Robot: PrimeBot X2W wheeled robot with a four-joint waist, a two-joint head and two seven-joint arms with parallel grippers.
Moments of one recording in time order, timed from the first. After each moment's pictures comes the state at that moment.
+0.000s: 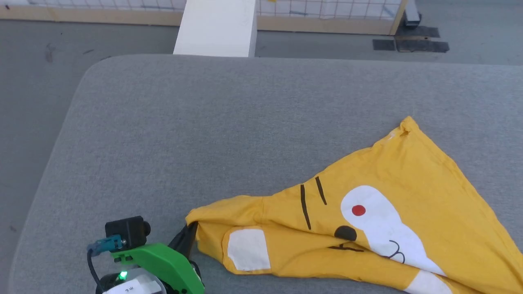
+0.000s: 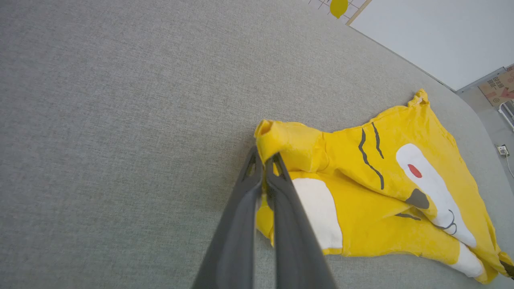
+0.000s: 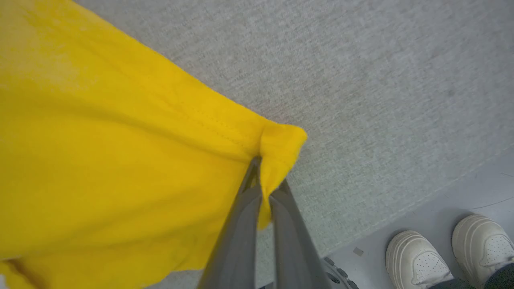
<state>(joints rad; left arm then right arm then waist) 0.10 0.21 -0.25 -0.25 -0.63 0.19 0.33 0.06 -0.06 -0.72 0.16 0.20 0.13 0.71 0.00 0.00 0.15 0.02</state>
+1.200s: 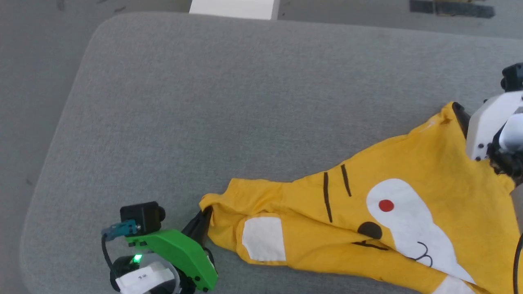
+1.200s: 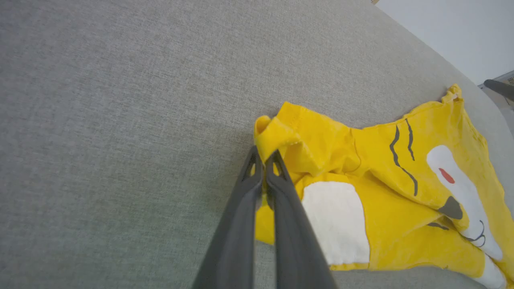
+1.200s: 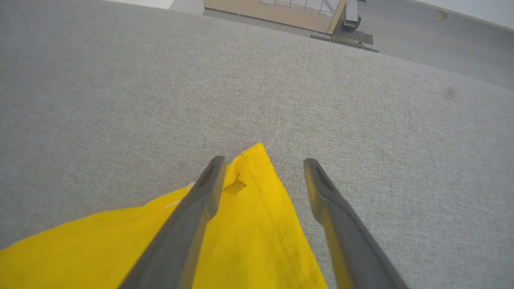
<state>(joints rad) 0.03 0.20 -0.29 -0.22 -0.63 0.18 0.33 -0.65 -0.36 0.01 0.57 0.24 0.13 0.45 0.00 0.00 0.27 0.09</state>
